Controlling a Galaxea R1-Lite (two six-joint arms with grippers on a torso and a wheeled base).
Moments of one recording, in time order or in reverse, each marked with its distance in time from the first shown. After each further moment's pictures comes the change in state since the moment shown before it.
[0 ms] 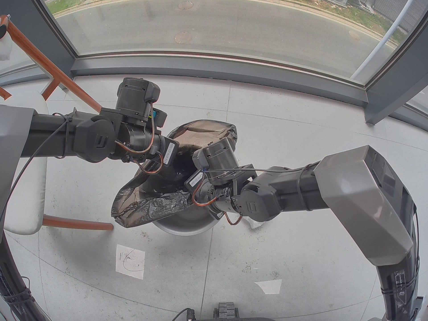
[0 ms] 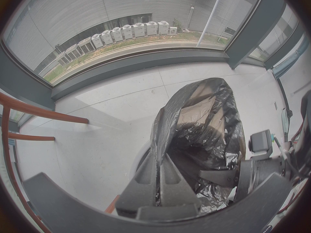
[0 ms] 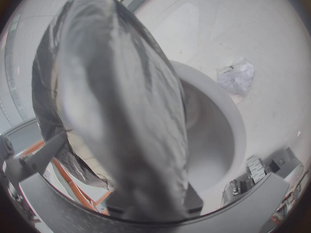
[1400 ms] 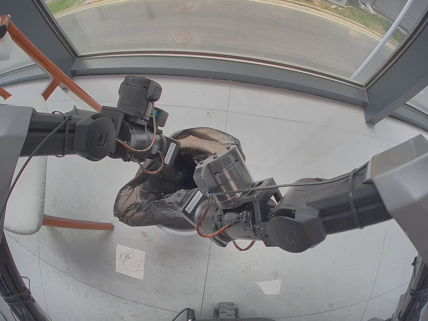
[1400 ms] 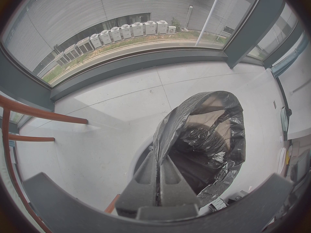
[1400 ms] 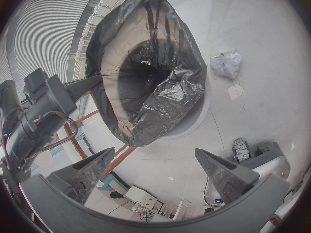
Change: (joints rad) left arm -0.010 -0.001 -0.014 0.028 0.003 0.000; right arm 0.113 -0.246 0.347 -0.091 0.069 -0.028
